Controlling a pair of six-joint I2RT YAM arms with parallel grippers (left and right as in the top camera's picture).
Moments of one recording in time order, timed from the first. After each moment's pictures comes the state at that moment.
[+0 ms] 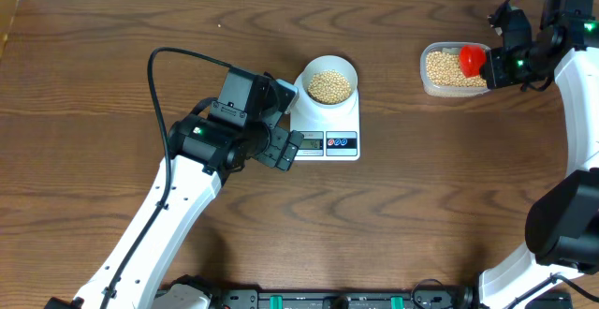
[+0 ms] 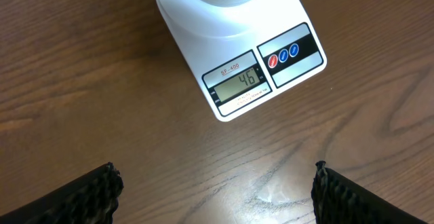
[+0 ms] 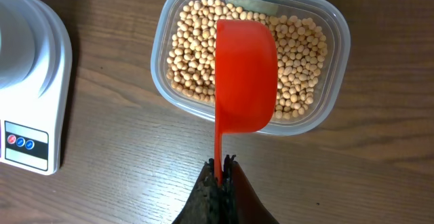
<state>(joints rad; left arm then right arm) -0.41 1.35 1.19 -0.91 0.12 0.09 -0.19 1.85 1.69 -1.06 -0.29 -0.34</state>
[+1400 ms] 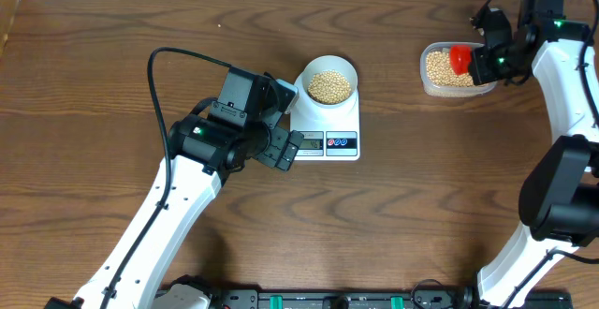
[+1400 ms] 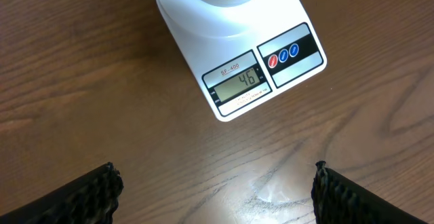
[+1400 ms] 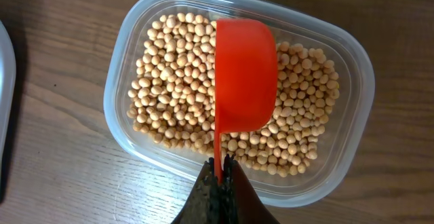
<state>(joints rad) -0.41 1.35 1.19 -0.91 0.12 0.09 -0.16 1.99 1.69 -0.92 -0.25 -0.37</state>
